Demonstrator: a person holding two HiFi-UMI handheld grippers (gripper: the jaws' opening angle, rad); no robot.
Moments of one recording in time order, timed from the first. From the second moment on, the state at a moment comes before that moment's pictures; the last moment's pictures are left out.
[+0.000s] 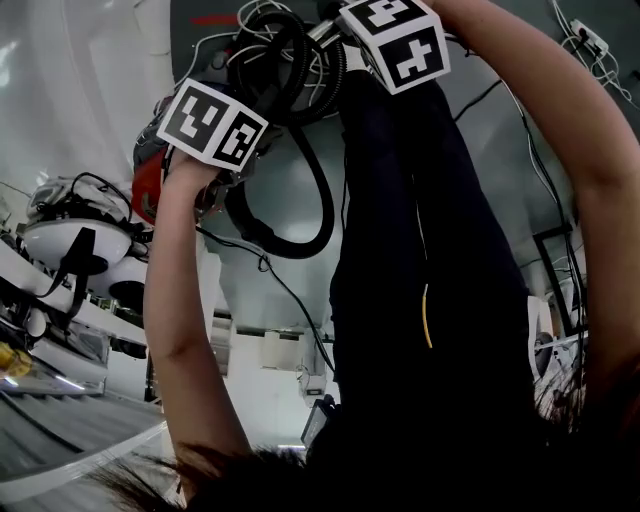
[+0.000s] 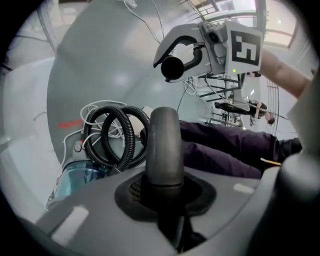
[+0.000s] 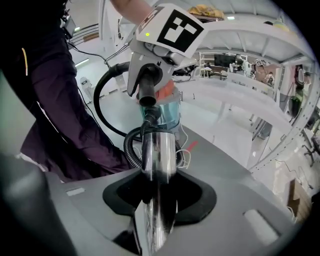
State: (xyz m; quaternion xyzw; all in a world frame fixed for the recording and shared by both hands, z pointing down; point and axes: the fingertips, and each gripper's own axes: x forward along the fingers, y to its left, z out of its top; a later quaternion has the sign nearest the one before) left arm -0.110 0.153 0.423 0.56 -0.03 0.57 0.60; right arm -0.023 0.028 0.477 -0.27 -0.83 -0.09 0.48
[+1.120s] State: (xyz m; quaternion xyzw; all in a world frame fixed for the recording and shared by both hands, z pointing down) left arm -0.095 0.158 0.502 0.60 -0.13 0.43 0.66; right arm -0.045 0.059 0.528 -0.27 -0.81 -0.10 0.51
